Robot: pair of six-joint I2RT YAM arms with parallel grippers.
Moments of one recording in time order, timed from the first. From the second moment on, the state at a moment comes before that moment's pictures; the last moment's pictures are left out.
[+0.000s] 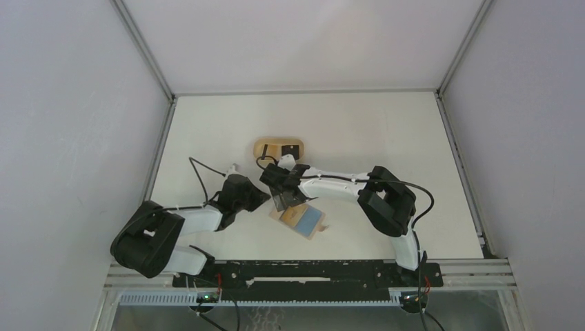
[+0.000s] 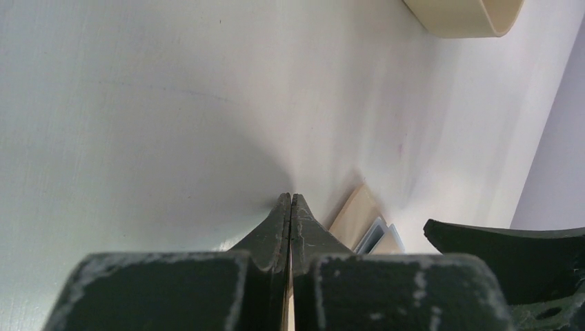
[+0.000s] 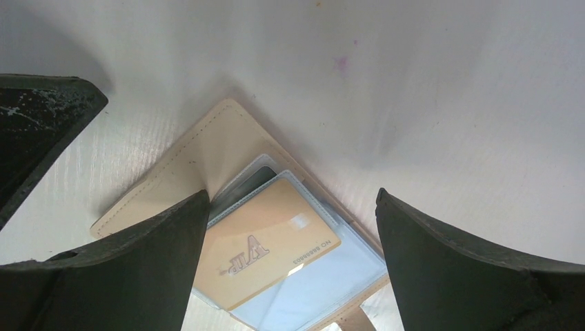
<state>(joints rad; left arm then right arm) -0.48 1.37 0.32 0.36 0.01 -1.04 1.04 2.00 1.45 -0.76 0.38 0.65</state>
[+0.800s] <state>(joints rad) -0.47 1.39 0.35 0.36 0.32 -0.82 0.85 1.45 0.98 -0.45 -0.06 0.65</state>
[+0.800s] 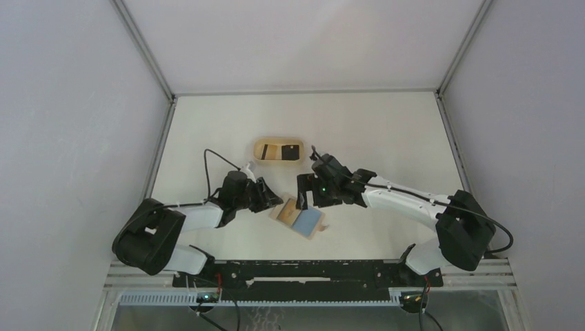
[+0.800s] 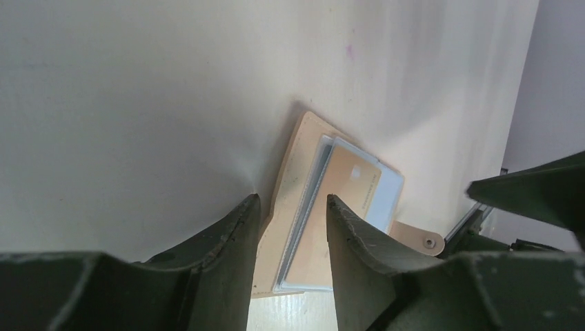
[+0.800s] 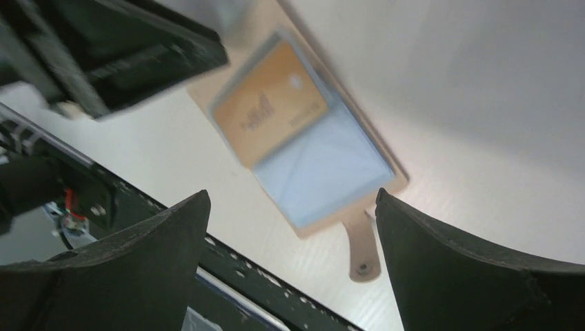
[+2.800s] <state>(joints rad) -0.46 1.48 0.22 0.59 0.57 -0.88 0.69 1.48 0.86 -0.63 -0.08 0.72</state>
